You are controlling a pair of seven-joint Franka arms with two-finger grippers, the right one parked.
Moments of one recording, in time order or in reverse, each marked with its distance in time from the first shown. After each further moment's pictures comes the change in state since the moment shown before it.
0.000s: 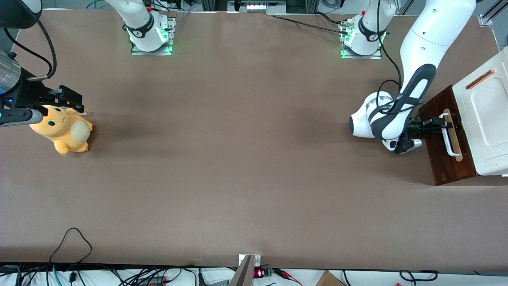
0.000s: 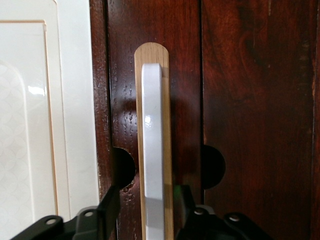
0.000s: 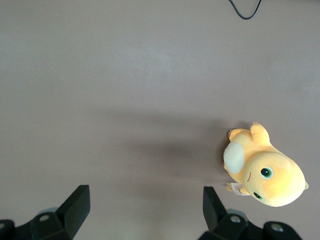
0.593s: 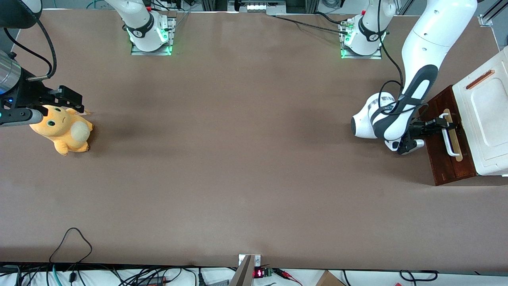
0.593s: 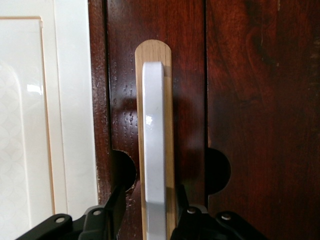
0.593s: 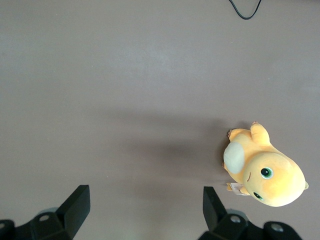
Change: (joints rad) arm 0.003 0.005 0.011 0.004 0.011 0.000 0.000
